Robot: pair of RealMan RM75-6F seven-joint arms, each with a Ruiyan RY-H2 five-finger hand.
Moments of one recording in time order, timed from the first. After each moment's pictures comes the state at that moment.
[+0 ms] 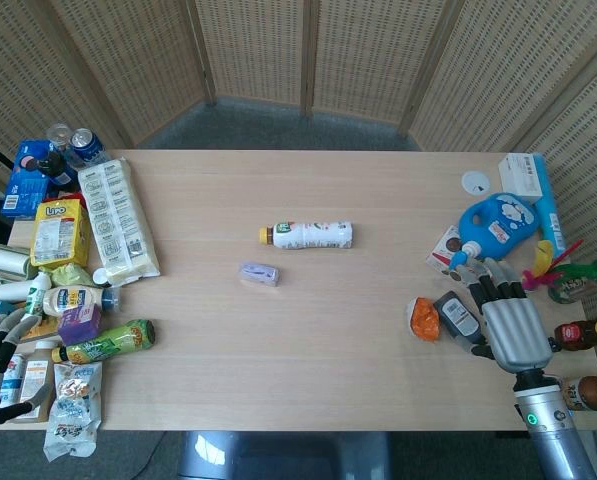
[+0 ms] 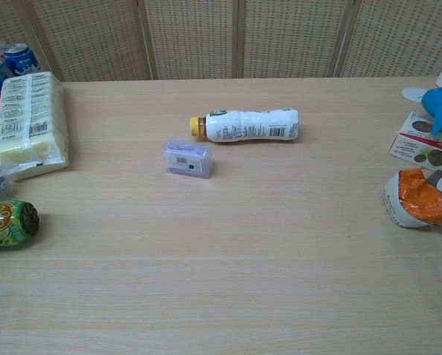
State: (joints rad) left arm 0.05 -1.00 0.08 -1.90 1.57 1.55 0.06; right arm 0.31 -1.10 0.04 -1.89 -1.39 1.41 -0.36
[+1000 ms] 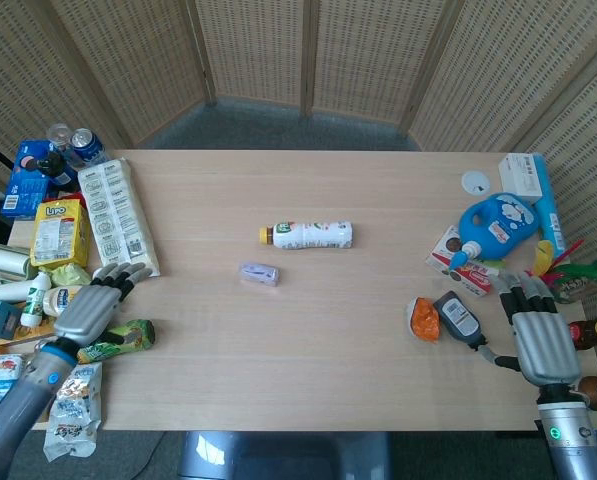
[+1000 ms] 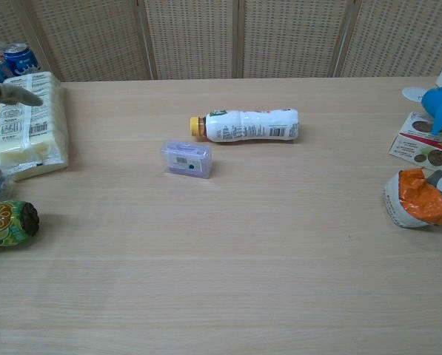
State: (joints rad) left arm -0.44 -1.14 -0.13 -1.76 1.28 0.92 0.11; right arm 0.20 -1.06 0.04 -1.89 -1.38 1.45 -0.30
